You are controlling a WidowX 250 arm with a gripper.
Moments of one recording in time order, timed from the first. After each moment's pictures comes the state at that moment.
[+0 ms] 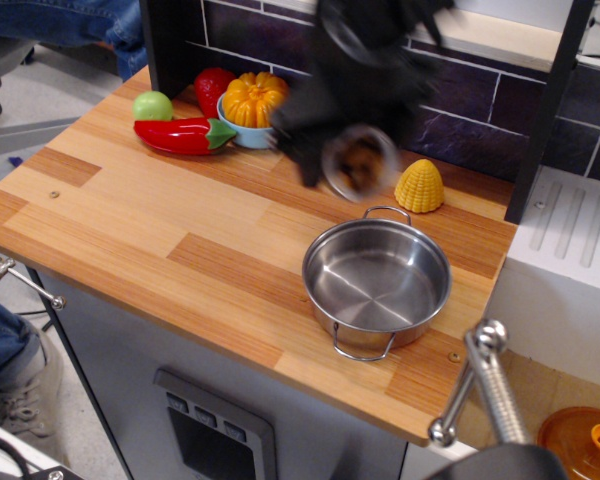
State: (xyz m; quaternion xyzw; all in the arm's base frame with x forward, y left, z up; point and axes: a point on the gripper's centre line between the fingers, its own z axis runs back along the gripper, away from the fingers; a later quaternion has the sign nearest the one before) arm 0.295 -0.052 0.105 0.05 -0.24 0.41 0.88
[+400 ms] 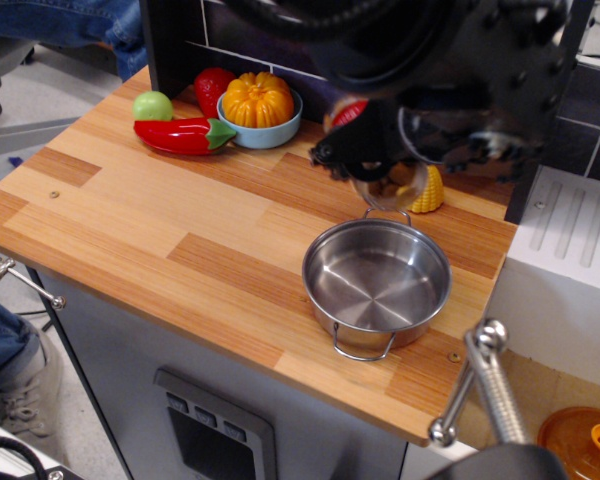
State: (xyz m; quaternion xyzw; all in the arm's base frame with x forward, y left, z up) arm 0.310 -0.055 0.099 0.11 -0.40 0.34 0.84
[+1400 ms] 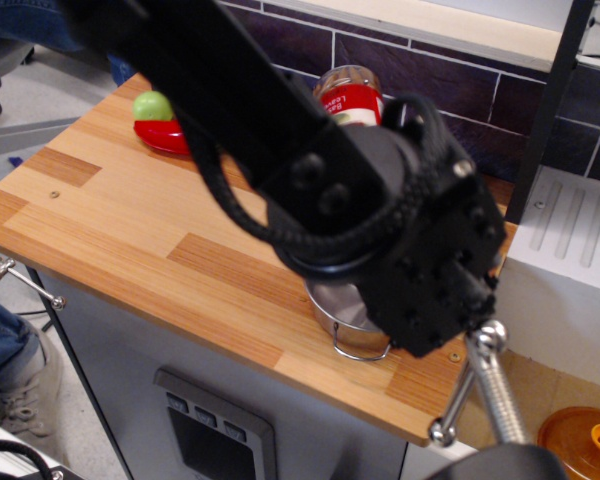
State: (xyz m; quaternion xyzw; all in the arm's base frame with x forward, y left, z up) arm 0.292 -0.054 0.090 0.12 -0.57 0.26 0.77
